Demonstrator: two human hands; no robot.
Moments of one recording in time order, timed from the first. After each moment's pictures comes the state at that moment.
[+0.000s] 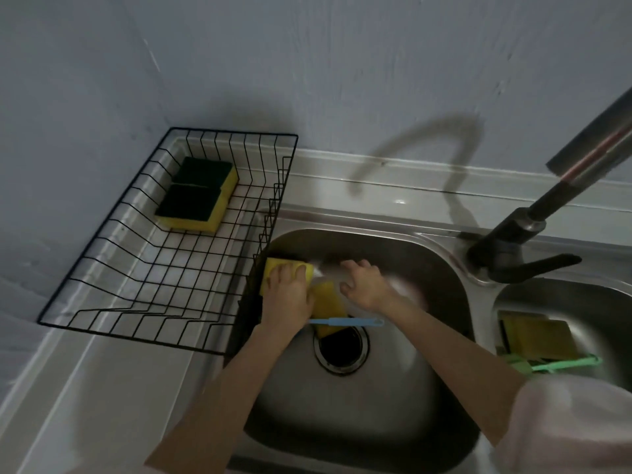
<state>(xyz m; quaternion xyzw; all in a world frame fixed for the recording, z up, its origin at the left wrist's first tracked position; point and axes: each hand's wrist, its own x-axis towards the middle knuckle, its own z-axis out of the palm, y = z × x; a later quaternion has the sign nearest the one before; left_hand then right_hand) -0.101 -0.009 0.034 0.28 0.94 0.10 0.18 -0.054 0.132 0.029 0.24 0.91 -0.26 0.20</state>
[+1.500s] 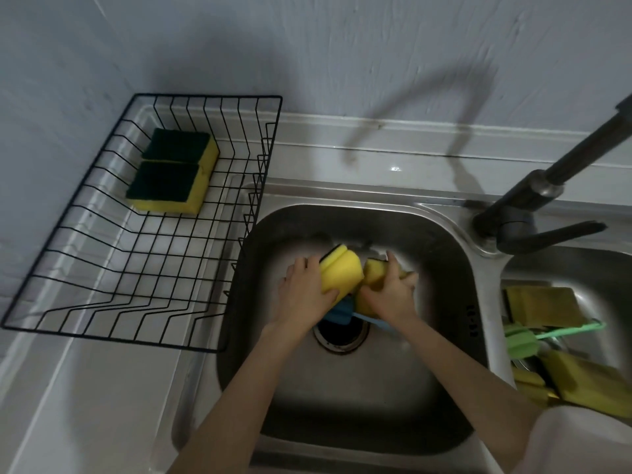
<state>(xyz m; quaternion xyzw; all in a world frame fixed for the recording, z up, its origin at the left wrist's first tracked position) -0.083 0.007 0.024 0.28 0.91 0.17 0.24 0.000 0.130 -0.021 0.47 0.78 -0.41 0.06</state>
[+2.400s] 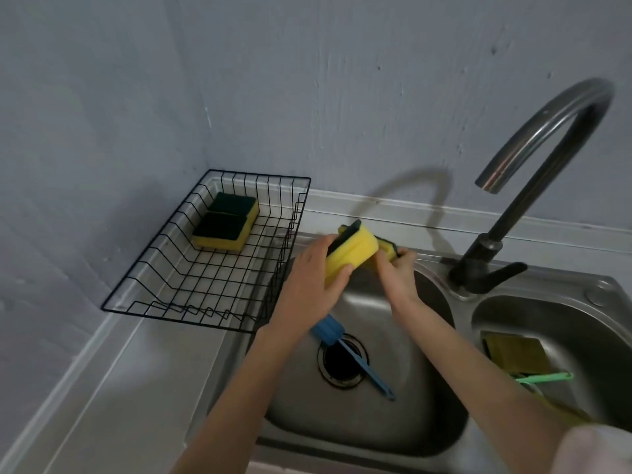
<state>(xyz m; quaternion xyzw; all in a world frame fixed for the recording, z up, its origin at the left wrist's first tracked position) -0.060 -0.035 0.136 0.39 0.82 0.41 0.02 -0.011 0.101 0.119 0.41 0.65 -0.61 -0.19</state>
